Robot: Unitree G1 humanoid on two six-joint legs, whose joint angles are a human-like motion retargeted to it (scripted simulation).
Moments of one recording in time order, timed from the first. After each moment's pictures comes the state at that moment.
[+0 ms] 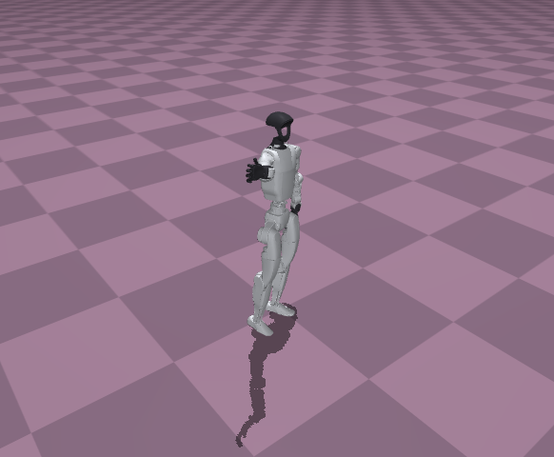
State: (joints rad) left arm 0.10 0.24 0.07 1.56 0.53 0.07 -0.25; right arm -1.02 -1.10 -0.38 0.98 0.08 0.24 -0.76; waist -0.12 -0.05 -0.12; left_leg 0.01 -0.05 0.10 0.02 -0.14 0.04; right_leg 0.03 -0.06 -0.21 0.03 0.02 0.05
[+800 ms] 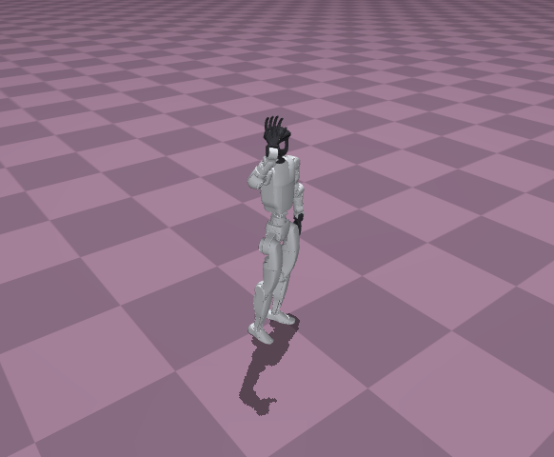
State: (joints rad) left arm 0.03 0.20 0.02 1.57 0.54 0.05 -0.26; right arm -1.35 -1.49 0.38 0.24 -0.87 0.25 -1.01; waist -0.14 0.01 -0.10; left_leg 0.02 -0.06 0.10 0.02 -0.14 0.04; right_leg 0.05 -0.06 -0.22 0.03 0.02 0.04
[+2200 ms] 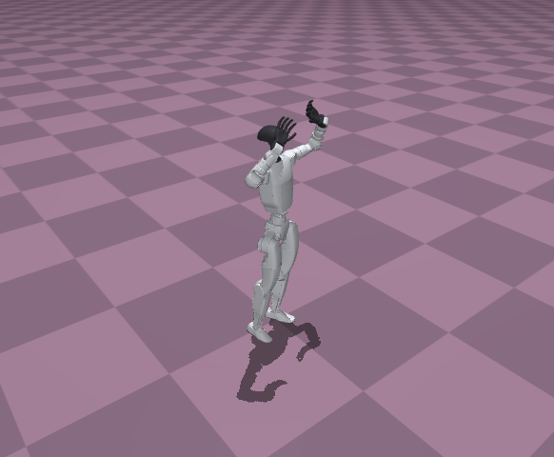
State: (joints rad) left arm -1.38 1.40 -0.33 0.08 0.81 -0.29 0.84; right arm -1.50 -1.52 0.59 -0.17 -1.09 0.08 -0.72; waist -0.08 0.05 -0.22; left_leg -0.04 -0.06 0.09 0.02 -0.14 0.03; right_leg -0.01 -0.07 -0.23 0.03 0.02 0.04
